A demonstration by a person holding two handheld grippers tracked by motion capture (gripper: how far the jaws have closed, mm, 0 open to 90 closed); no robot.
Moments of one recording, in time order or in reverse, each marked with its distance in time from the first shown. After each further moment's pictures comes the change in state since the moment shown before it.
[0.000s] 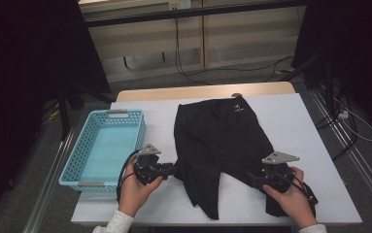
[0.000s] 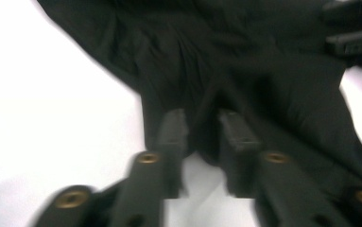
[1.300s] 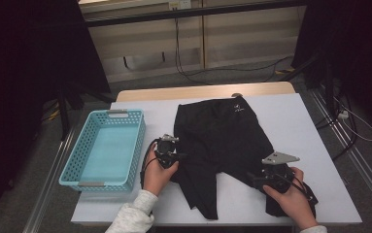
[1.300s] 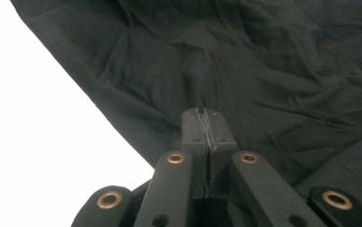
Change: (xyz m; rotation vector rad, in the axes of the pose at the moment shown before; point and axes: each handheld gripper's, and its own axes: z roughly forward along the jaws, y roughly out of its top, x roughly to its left) left arm 0.013 0.023 0.071 0.067 0.059 -0.060; right arm 0.000 -0.001 0.000 -0.004 -0.002 -0.005
